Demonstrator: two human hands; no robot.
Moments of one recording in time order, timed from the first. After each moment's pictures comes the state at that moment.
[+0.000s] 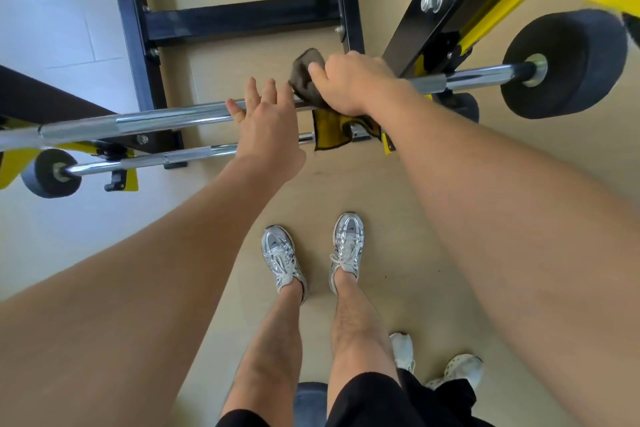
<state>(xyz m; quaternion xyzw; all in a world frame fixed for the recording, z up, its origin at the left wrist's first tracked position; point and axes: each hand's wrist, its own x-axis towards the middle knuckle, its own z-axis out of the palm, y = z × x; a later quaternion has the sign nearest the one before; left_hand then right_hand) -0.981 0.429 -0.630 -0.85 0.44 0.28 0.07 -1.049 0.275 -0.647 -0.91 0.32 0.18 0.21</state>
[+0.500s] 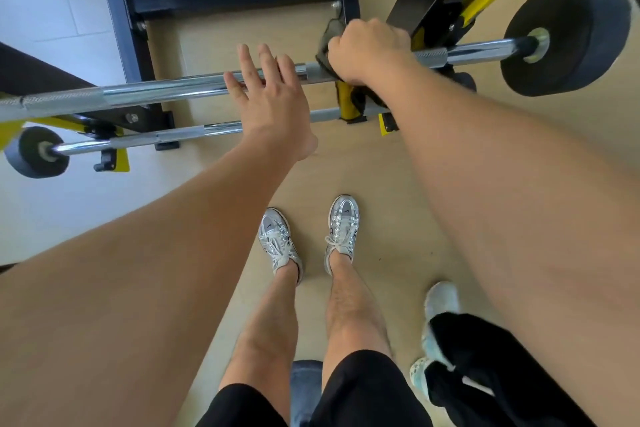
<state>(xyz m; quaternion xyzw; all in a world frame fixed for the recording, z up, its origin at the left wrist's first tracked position) -0.999 0.424 -0.638 -0.86 0.42 0.25 0.13 -1.055 0.272 -0.645 -0.88 0.42 0.19 0.11</state>
